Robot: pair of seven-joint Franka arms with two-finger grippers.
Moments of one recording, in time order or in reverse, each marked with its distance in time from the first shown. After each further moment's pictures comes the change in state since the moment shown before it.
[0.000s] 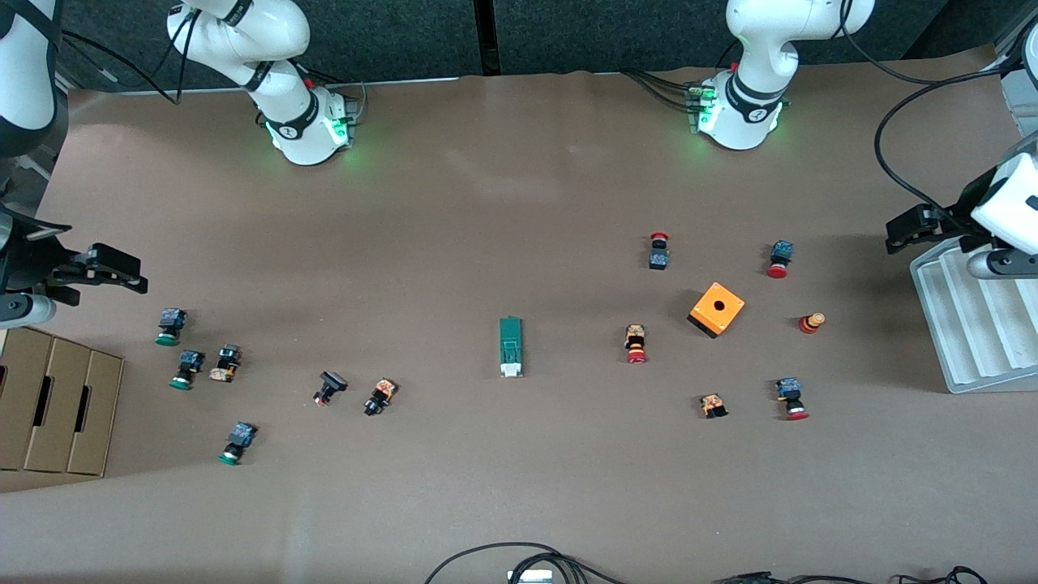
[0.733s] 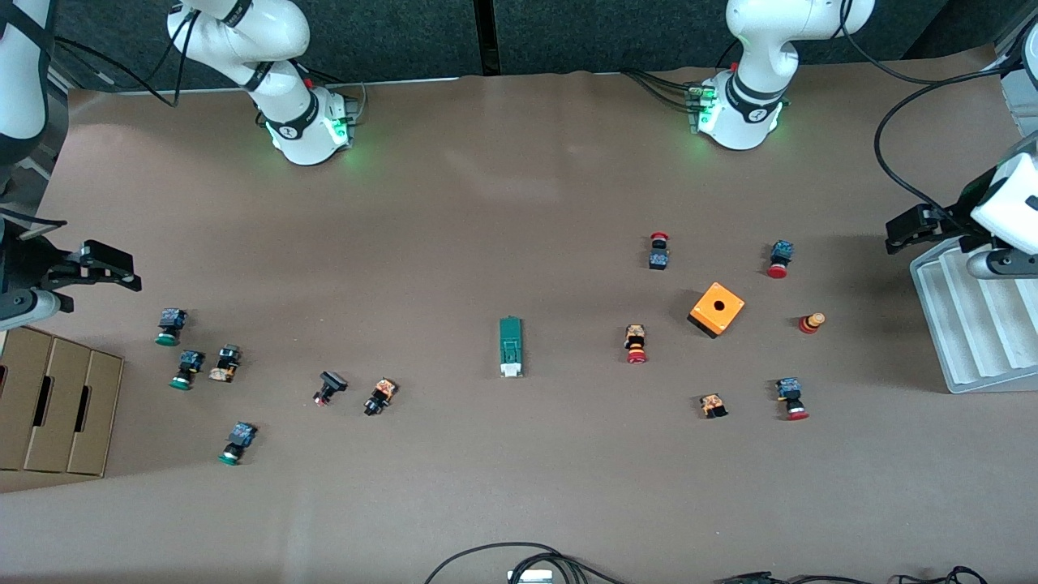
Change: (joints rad) left arm 0.000 0.000 0.000 0.000 0.000 0.000 0.000; right arm -0.023 0.010 0.004 0.000 0.000 0.000 -0.174
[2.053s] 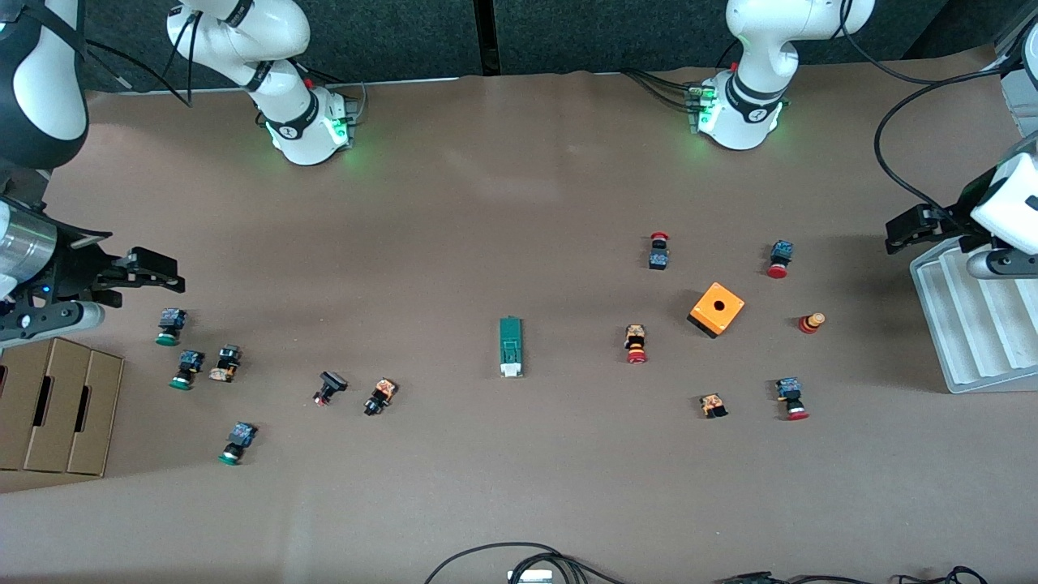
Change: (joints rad) left arm 0.000 0.000 0.000 0.000 0.000 0.000 0.001; right arm 0.055 0.014 0.012 -0.008 0.048 -0.020 0.198
